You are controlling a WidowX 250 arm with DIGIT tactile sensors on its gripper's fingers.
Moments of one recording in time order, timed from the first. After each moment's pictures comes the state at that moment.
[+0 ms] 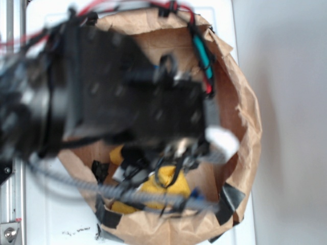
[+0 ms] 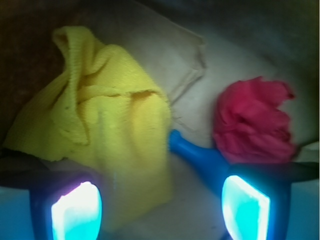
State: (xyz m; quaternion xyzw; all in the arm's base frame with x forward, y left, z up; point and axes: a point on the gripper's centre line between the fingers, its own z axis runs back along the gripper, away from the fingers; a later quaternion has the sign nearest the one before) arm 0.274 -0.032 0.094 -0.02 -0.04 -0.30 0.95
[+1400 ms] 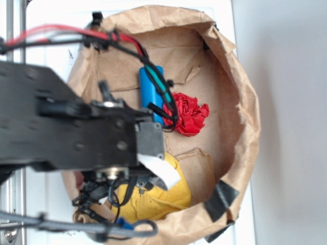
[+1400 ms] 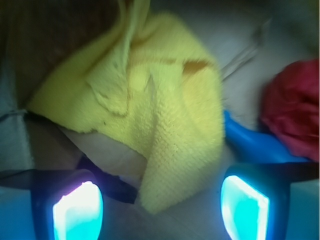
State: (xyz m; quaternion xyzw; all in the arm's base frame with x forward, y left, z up) arm 0.245 -0.044 0.079 -0.04 -0.06 -0.34 0.94
